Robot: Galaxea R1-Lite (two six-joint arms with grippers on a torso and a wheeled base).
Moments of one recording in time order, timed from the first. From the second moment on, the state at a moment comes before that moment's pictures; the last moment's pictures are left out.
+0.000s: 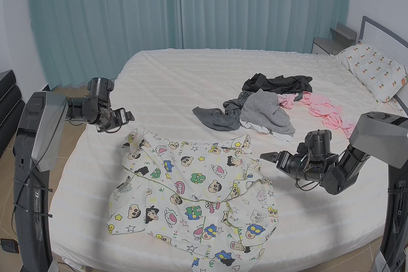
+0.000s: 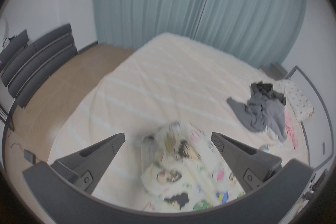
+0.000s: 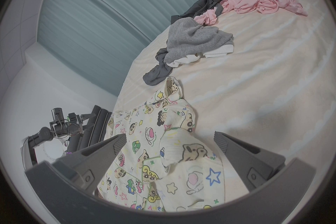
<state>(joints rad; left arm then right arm) -0.01 2.50 -1.95 0.27 -0.01 -0.33 0.26 2.32 -0.82 -0.96 0.24 0.68</state>
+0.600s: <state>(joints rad) 0.01 2.34 -1.84 0.32 -0.23 -0.44 0.26 2.32 -0.62 -1.06 0.29 0.53</state>
